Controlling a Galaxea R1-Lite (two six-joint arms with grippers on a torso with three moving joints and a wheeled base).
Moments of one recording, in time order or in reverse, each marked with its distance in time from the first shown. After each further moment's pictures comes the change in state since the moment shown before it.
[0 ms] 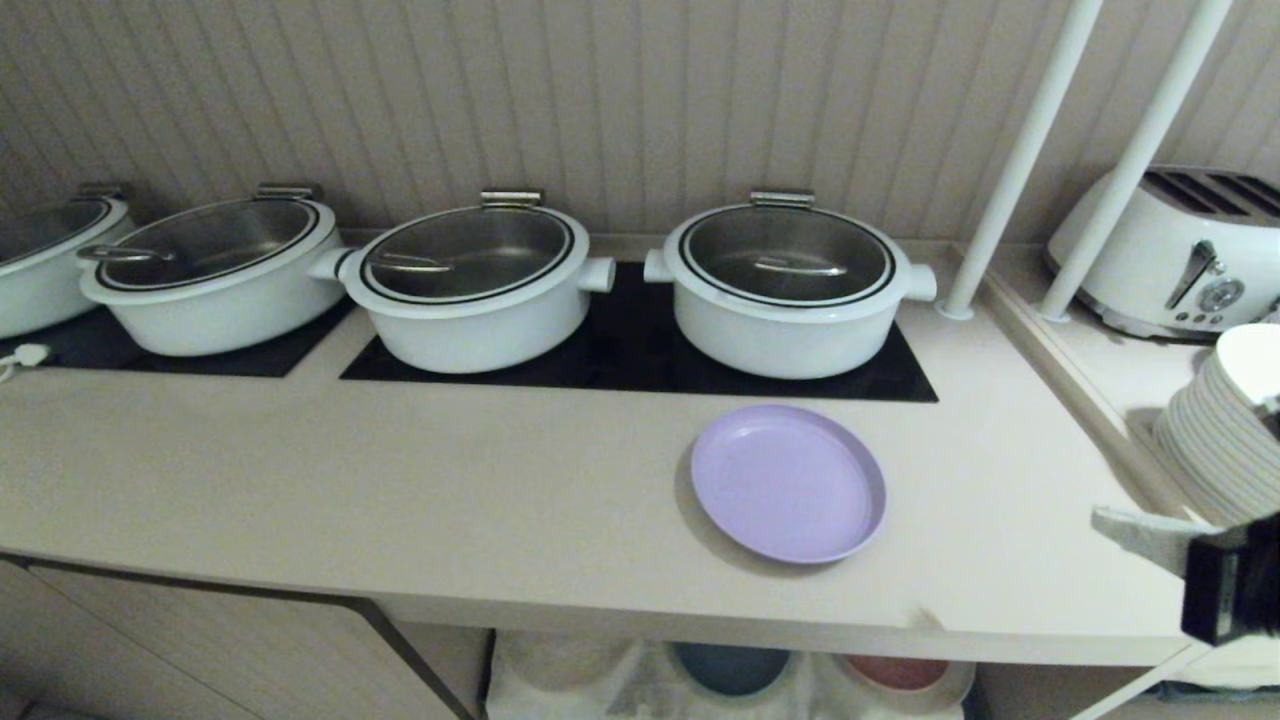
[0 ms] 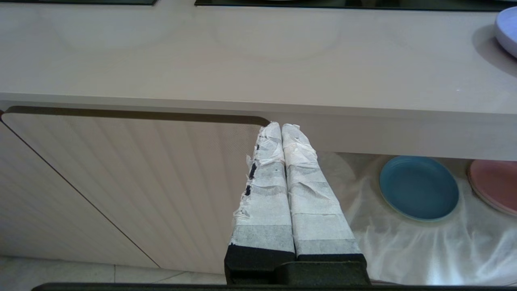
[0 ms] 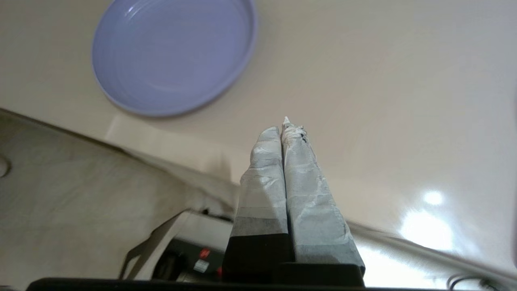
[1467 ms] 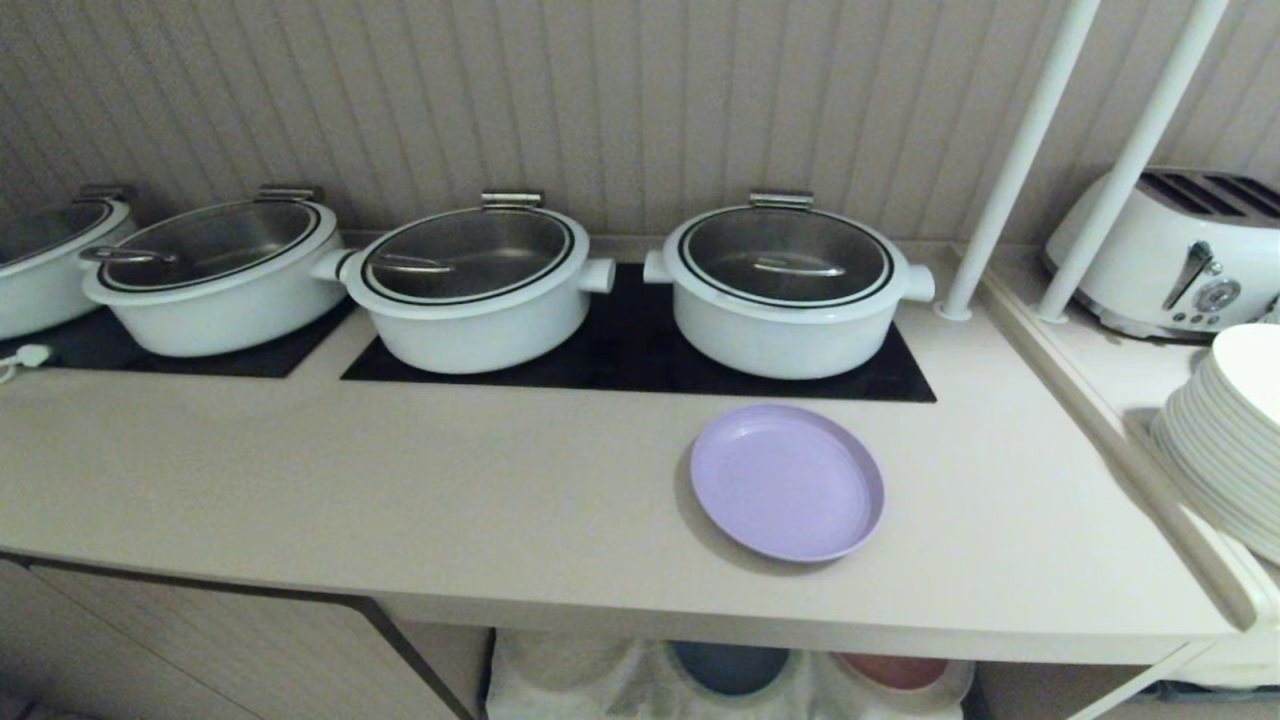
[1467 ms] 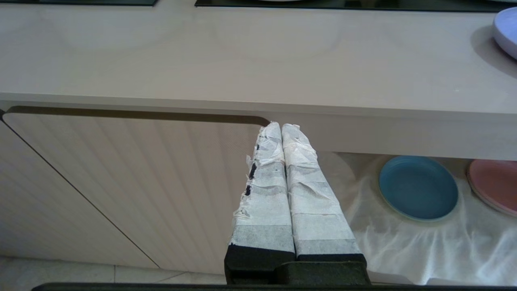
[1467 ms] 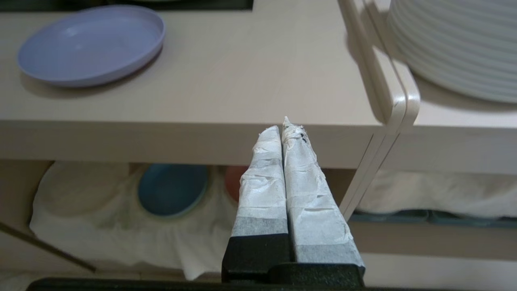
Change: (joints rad) left arm 0.000 0.000 0.000 0.000 0.000 0.000; right arm -0.183 -1.020 0.430 0.222 -0.117 -0.024
